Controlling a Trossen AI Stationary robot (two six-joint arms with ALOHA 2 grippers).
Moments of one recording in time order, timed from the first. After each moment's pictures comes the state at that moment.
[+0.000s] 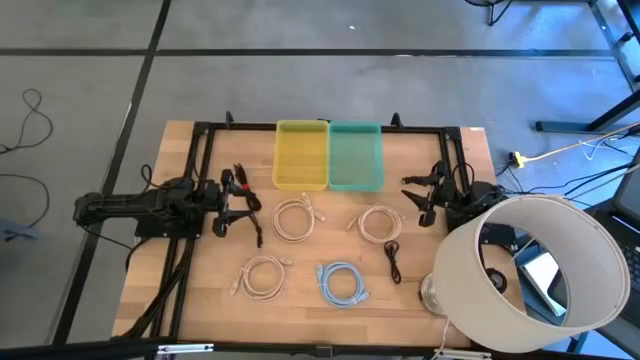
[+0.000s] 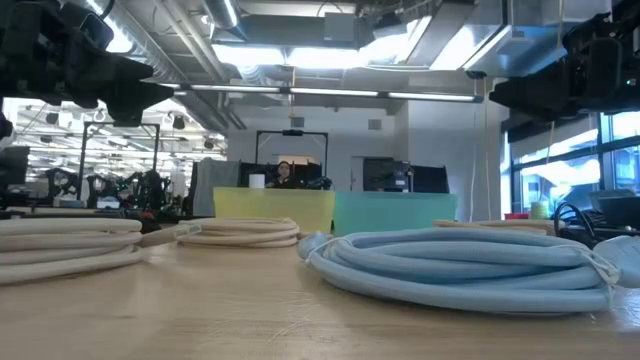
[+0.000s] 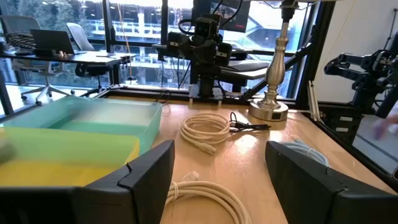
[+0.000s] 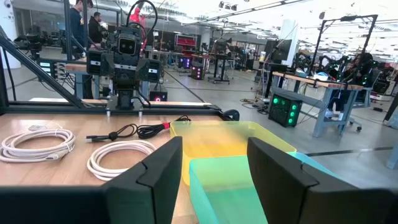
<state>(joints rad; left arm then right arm) 0.07 0.03 0.01 0.03 0.04 -0.08 -0.03 0.01 0.01 0.08 0.24 -0.11</state>
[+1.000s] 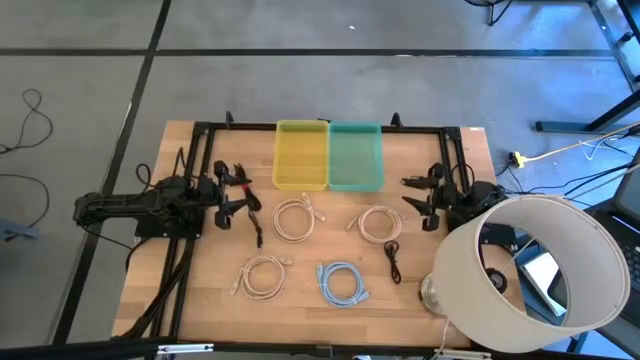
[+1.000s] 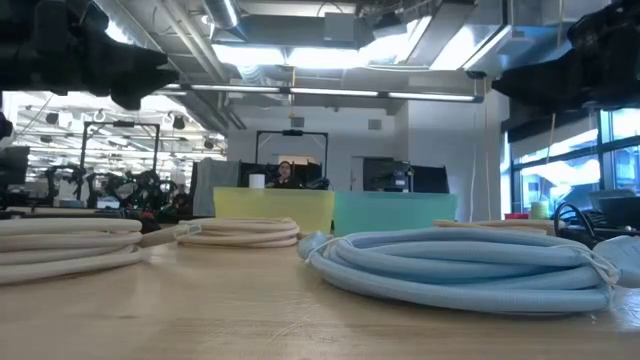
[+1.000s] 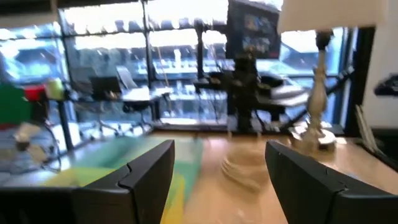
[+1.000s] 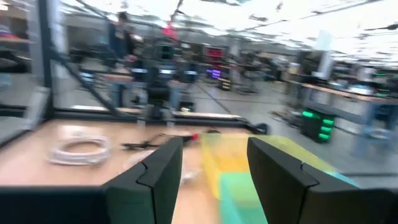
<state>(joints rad) 0.07 0.03 0.01 0.18 -0.13 0.03 -0.03 0.01 0.01 0.11 0.08 -0.09</state>
